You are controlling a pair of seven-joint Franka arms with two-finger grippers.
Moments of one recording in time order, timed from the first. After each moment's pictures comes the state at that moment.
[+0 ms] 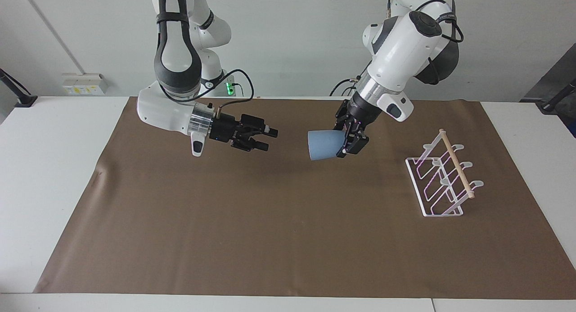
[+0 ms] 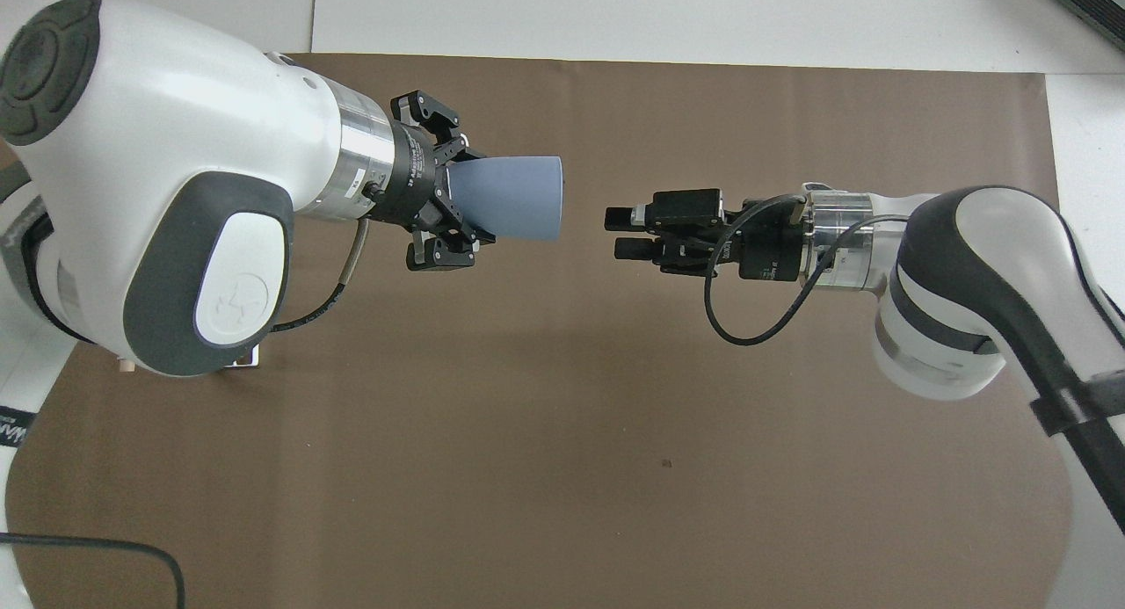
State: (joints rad) left arm -0.23 0.19 -0.25 -1.56 -0.16 1.98 -1.92; right arm 0.19 0.15 -0.05 -1.90 1.17 1.94 -0.27
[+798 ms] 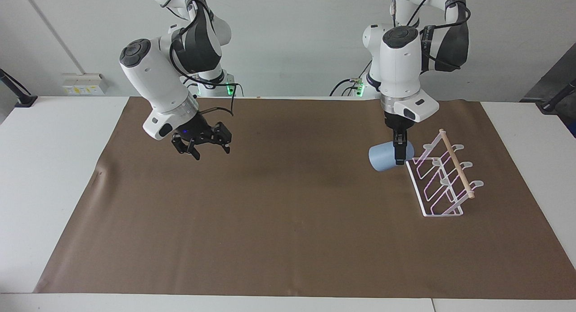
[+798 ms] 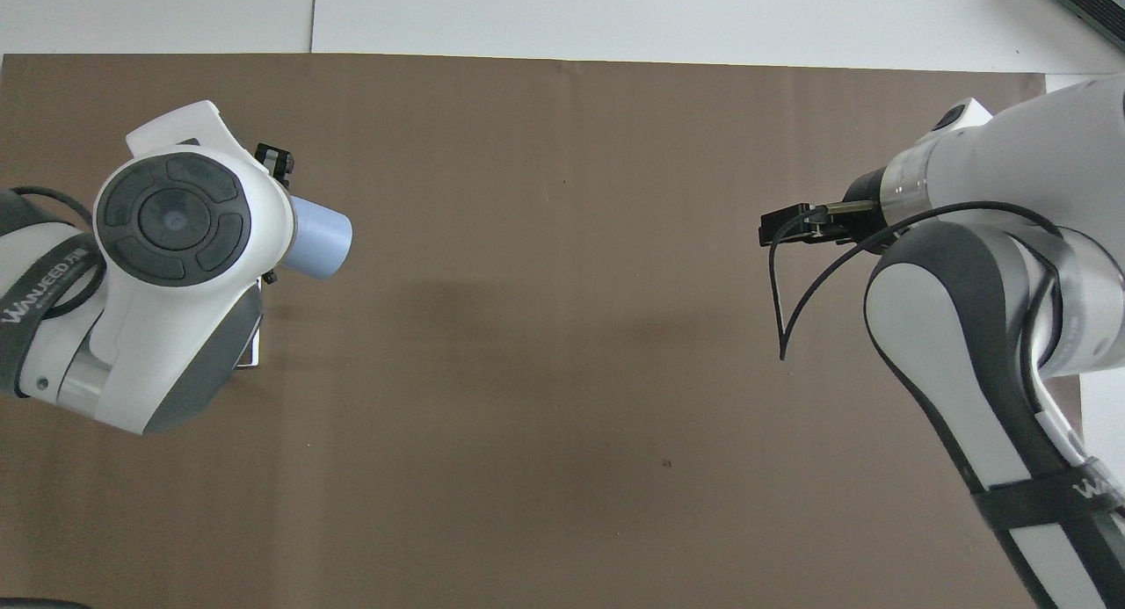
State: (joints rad) left arm -0.13 0.05 -0.24 -1.83 0.48 2.01 -1.79; right arm 0.19 0.11 -0.06 -1.76 0.18 1.96 0.02
